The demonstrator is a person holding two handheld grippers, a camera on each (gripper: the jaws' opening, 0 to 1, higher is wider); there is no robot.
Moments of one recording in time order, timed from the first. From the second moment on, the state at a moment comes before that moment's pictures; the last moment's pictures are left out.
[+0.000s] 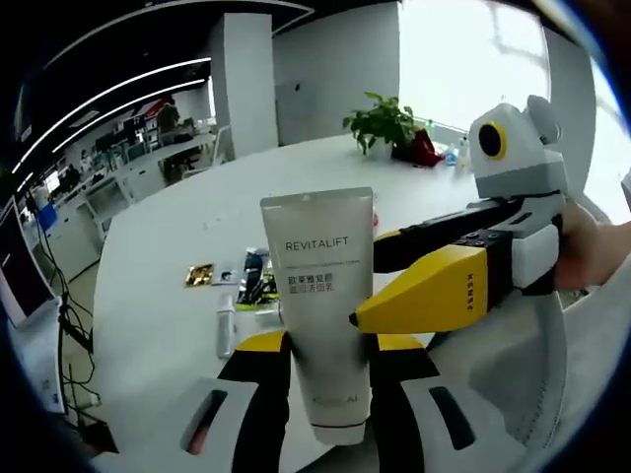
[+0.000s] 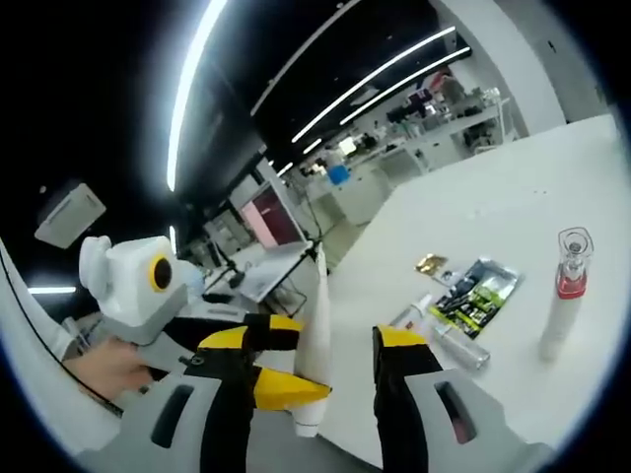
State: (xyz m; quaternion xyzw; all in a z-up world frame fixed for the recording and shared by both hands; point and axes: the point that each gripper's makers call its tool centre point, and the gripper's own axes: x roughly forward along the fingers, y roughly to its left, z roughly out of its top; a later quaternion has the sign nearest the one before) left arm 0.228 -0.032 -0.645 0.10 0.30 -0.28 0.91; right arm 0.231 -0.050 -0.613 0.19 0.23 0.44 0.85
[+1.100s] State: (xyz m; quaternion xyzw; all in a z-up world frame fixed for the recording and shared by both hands) left arm 0.215 -0.041 -0.636 0.13 0.27 -0.28 0.91; right arm 0.220 -0.037 -0.622 0.21 0.23 0.43 0.85
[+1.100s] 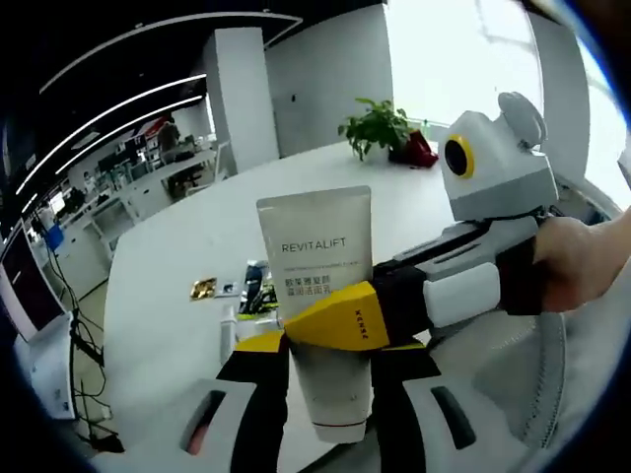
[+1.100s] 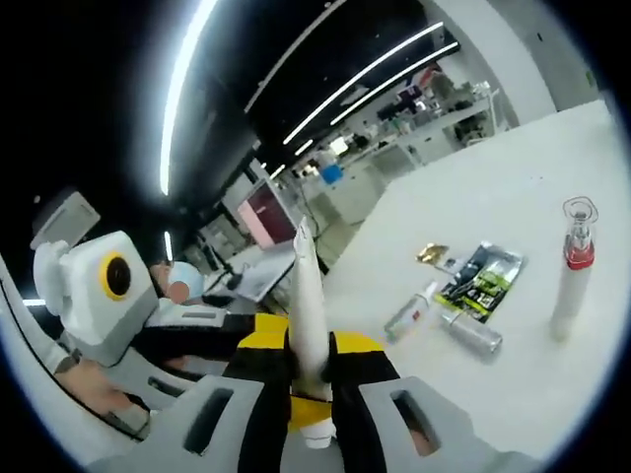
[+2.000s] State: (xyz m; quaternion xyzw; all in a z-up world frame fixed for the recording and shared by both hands) left arm 0.192 -0.037 -0.591 0.11 0.20 -0.48 0.85; right arm 0.177 -0.042 -0.616 -0.09 0.14 0.65 0.74
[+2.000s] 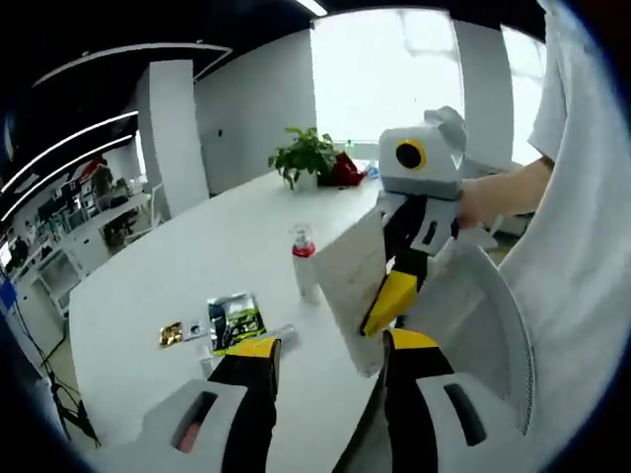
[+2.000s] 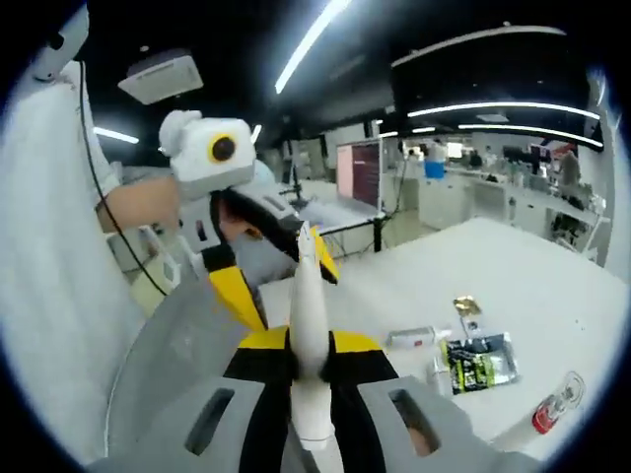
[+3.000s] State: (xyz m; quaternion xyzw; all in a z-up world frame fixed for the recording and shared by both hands) left arm 0.166 -0.083 -0.566 0.08 0.17 -0.62 0.76; right arm 0.150 -0.037 -0.598 -0.06 0.11 0.74 0.66
